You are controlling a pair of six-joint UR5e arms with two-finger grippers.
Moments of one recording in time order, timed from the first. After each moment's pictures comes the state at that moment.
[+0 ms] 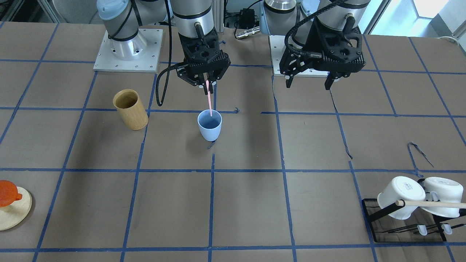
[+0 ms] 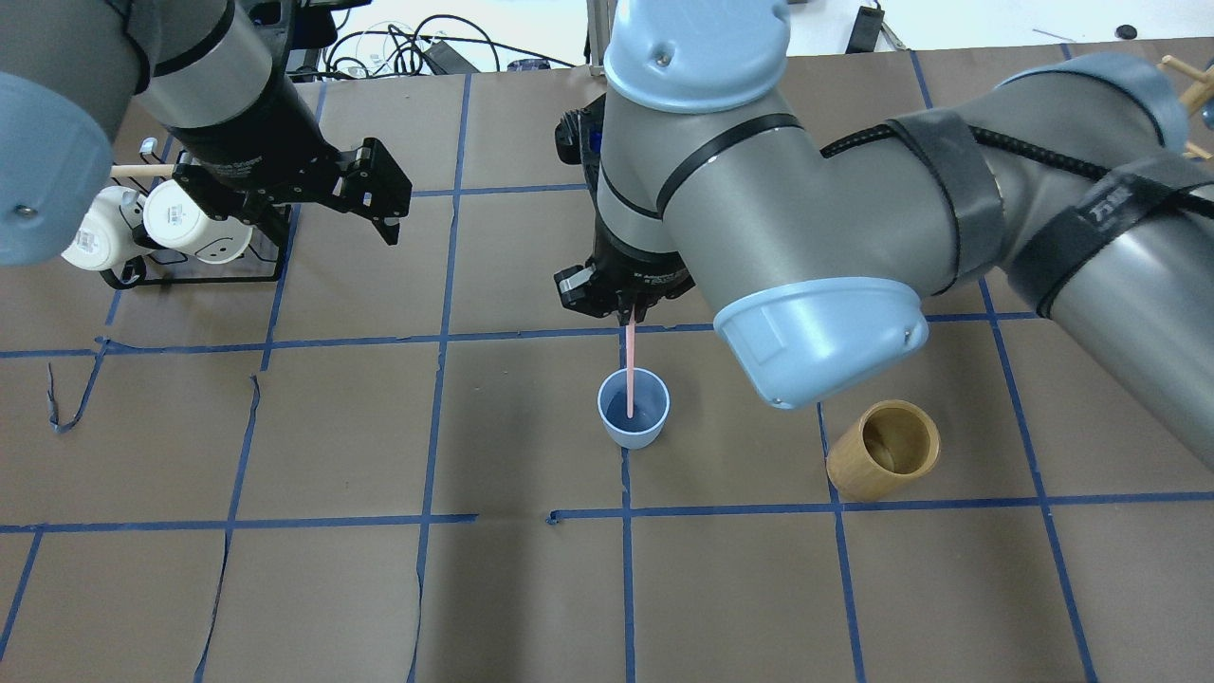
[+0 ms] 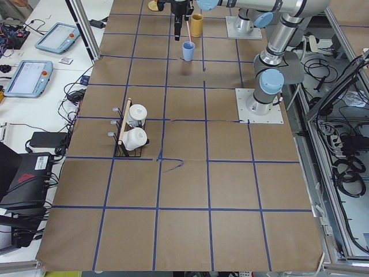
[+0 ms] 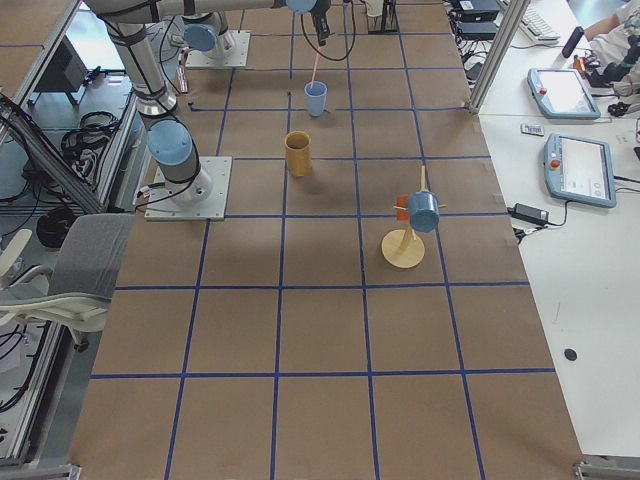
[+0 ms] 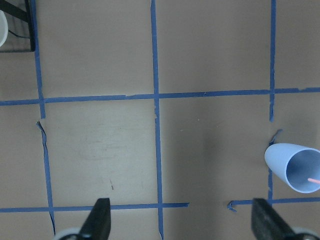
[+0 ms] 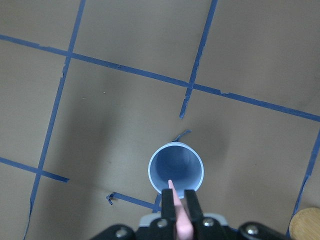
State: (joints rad) left arm -1.62 -1.53 -1.57 -1.56 1.57 -0.02; right arm 1.99 -1.51 1.68 -1.87 -1.51 0.15
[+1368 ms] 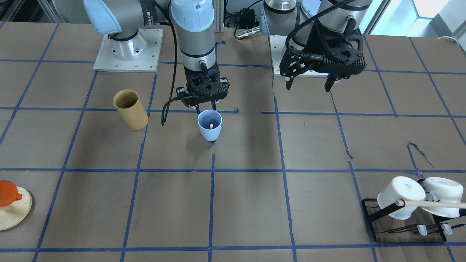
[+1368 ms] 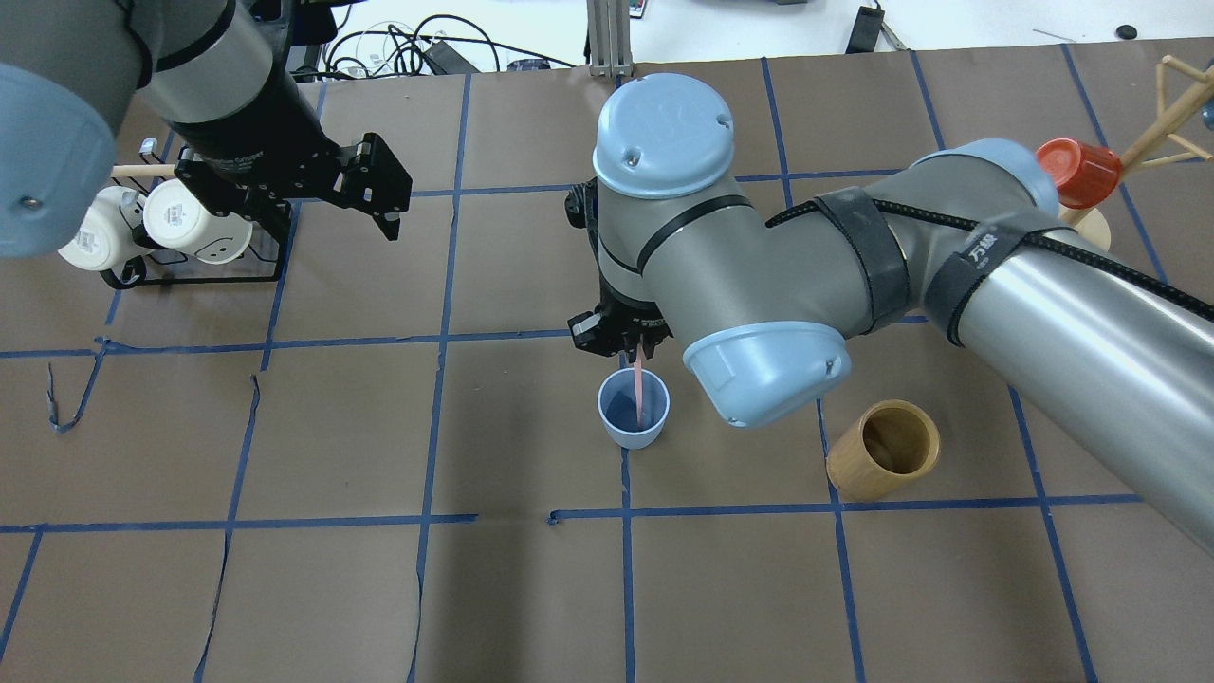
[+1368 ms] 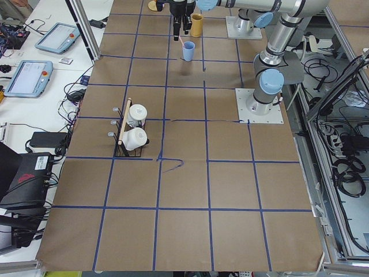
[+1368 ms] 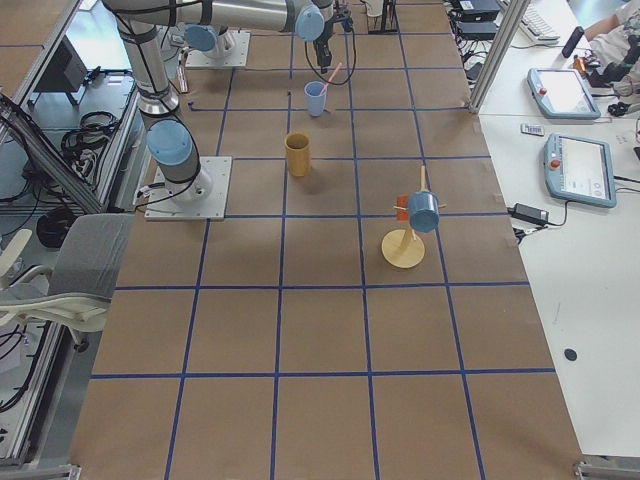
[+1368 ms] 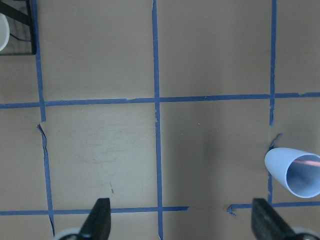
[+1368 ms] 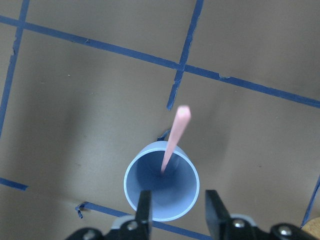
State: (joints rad) left arm -1.62 -1.53 -1.57 -1.56 1.57 -0.02; right arm 1.99 -1.44 1.76 -1.97 -1.55 0.15
